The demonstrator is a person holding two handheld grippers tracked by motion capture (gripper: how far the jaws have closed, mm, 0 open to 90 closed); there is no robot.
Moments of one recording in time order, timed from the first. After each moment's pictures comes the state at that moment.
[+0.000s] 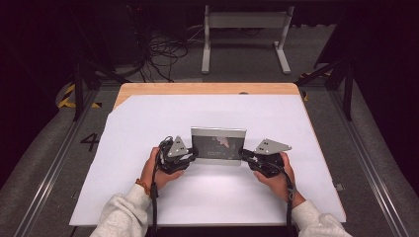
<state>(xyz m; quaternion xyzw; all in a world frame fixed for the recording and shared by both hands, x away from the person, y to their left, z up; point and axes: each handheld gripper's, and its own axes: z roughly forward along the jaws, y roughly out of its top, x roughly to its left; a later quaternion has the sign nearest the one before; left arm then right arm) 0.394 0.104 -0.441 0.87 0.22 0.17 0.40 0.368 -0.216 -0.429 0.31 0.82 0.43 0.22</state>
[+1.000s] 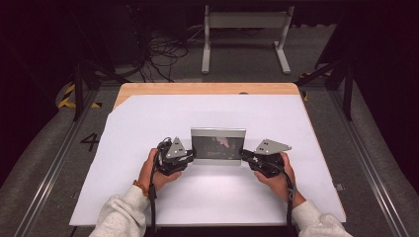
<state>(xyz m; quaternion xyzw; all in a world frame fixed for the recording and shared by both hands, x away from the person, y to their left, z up) 0.389 0.107 -0.439 0.87 0.22 0.17 0.40 0.369 -0.216 -0.429 0.31 0.82 0.43 0.22</state>
